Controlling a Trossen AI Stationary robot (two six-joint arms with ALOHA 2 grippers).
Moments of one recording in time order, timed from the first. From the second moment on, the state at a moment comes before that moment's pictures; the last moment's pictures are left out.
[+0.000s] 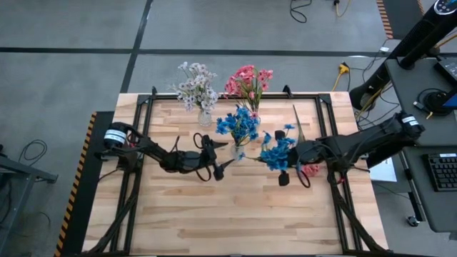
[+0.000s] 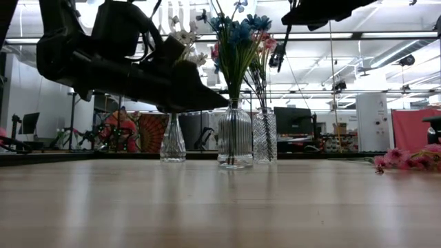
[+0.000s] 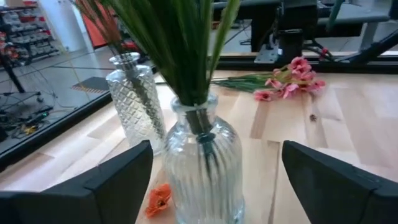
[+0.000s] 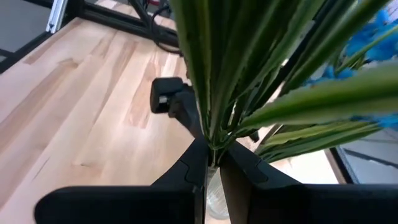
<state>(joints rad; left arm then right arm) -0.13 1.83 0.55 1.12 -0.51 0.00 0.24 1.10 0.76 -0.04 0.27 -0.21</state>
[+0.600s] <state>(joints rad) -0.12 1.83 0.55 1.10 -0.48 -0.06 0.24 1.14 0.76 -0.04 0.27 -0.18</state>
